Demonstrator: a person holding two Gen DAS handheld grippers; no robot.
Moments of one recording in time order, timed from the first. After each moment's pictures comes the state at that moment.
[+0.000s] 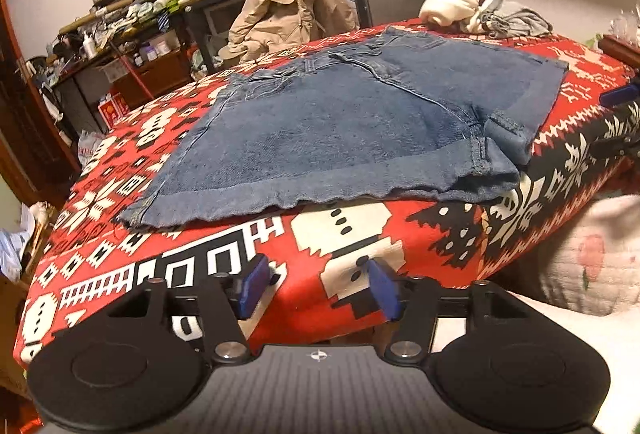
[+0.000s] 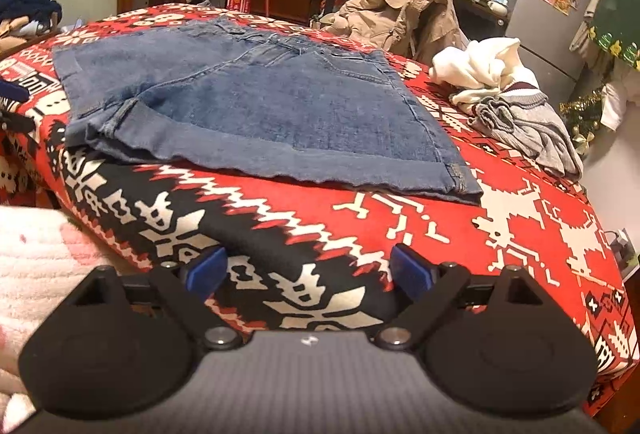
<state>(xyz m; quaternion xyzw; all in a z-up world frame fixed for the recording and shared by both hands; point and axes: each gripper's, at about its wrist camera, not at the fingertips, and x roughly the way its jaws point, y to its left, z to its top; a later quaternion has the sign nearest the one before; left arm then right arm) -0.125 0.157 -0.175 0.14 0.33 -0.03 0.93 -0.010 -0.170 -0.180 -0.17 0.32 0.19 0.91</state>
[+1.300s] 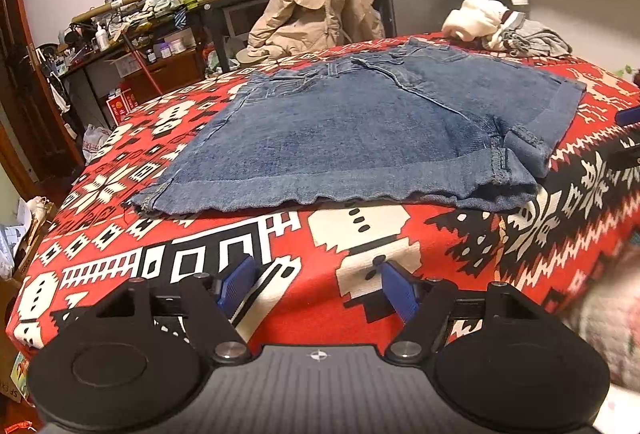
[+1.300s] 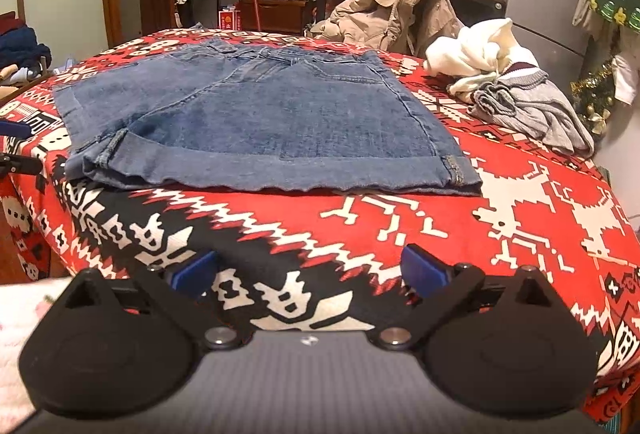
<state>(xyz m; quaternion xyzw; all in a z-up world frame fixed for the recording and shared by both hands) -0.068 0.185 -0.183 0.10 0.32 -0.01 0.94 0.010 -0.179 -0.178 -0.10 0.32 0.20 0.92</state>
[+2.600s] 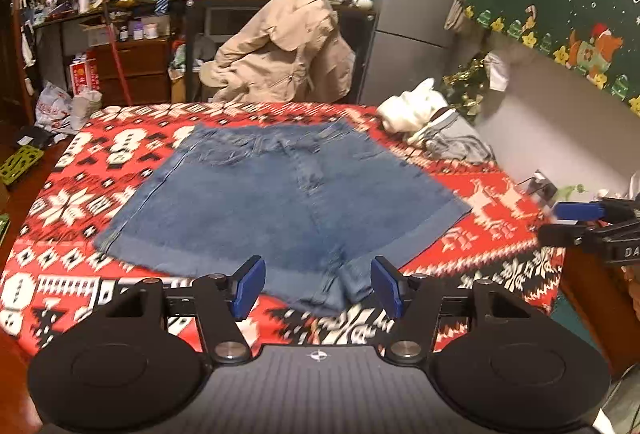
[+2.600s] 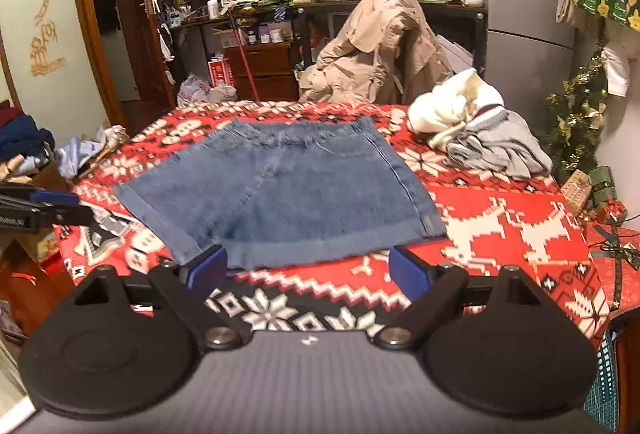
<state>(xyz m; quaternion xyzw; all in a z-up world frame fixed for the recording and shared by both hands) -0.020 0.139 -0.023 -0.05 0.33 -0.08 0.94 -0.098 -0.204 -0.018 -0.01 0.32 0.20 0.93</state>
